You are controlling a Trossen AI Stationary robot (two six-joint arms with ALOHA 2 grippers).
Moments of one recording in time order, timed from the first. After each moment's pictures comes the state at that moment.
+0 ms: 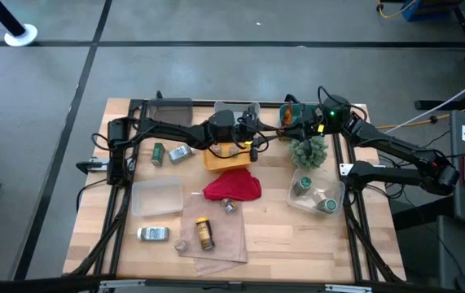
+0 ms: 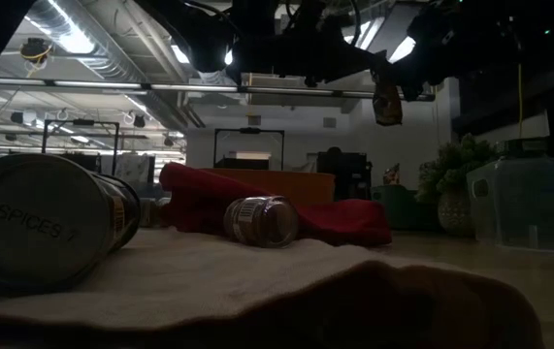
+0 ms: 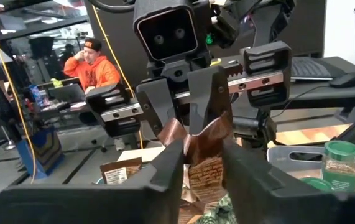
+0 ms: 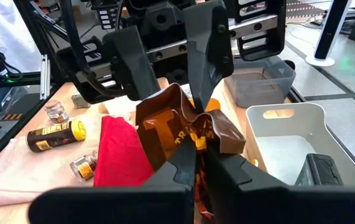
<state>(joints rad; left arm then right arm) 0.22 1.93 1.28 0.68 0.12 0.20 -0.65 0.95 0.65 0.00 -0.69 -0.13</state>
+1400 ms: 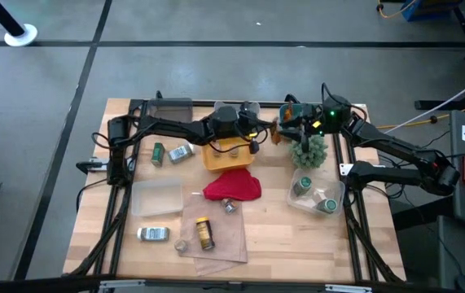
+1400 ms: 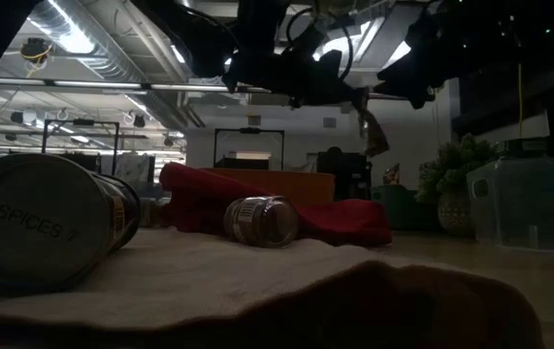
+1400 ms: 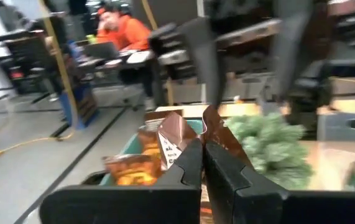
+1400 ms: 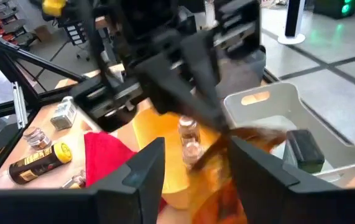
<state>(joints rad) 0.26 1.93 1.28 0.55 -0.02 0.18 -0.65 0.95 0.65 -0.02 -0.58 0.02</state>
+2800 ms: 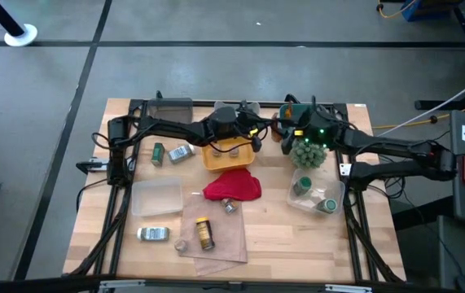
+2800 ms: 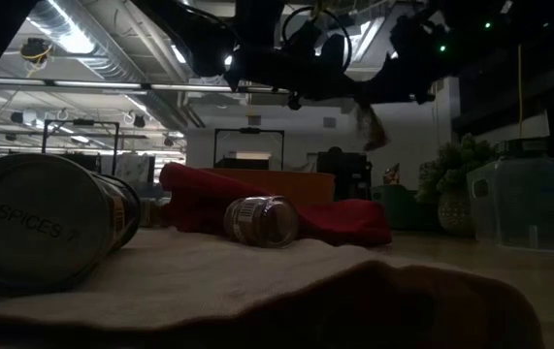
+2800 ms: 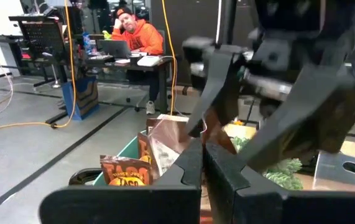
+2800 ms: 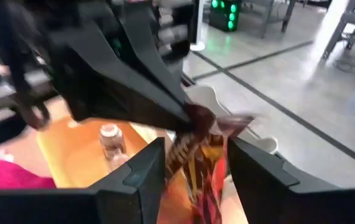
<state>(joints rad) 0.25 1.93 1.28 0.61 -0.07 0.01 -0.34 1.03 0.65 0.06 0.14 0.05</state>
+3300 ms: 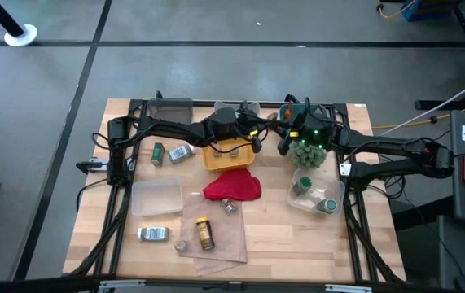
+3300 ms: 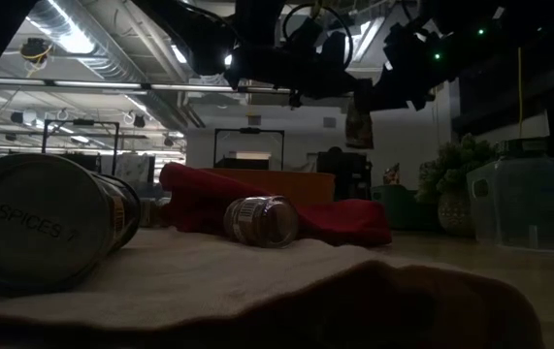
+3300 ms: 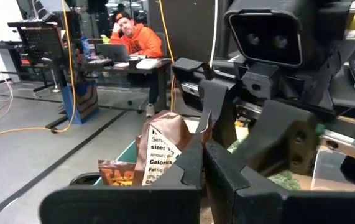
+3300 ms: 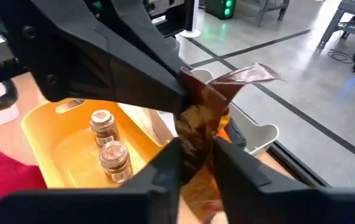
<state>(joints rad) 0.24 1.93 1.28 0.61 -0.07 0.03 -0.34 1.08 0.65 0.07 0.17 0.05</state>
